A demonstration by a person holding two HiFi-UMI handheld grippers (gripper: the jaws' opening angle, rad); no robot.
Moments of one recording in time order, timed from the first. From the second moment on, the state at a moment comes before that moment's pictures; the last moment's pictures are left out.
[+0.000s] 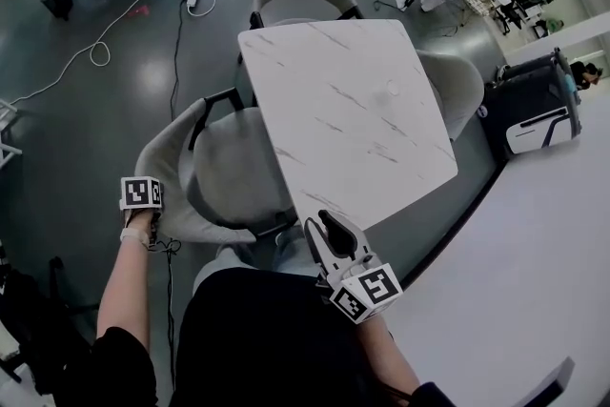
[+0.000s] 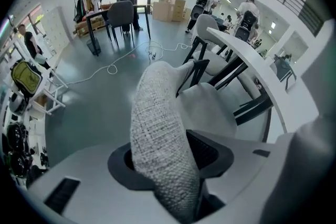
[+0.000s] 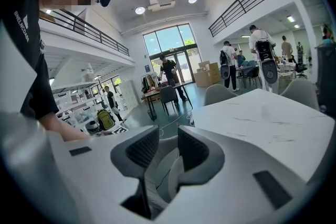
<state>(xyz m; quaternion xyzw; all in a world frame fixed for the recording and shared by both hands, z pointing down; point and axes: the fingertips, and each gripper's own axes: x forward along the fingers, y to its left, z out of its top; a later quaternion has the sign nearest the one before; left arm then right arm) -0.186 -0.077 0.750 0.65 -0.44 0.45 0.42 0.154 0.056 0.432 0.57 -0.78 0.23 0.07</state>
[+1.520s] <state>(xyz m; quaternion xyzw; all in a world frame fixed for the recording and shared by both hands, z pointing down) -0.247 -0.030 0.747 0.57 -0.56 0.30 0.53 0.141 0.031 0.456 0.49 -0.83 0.27 0.09</state>
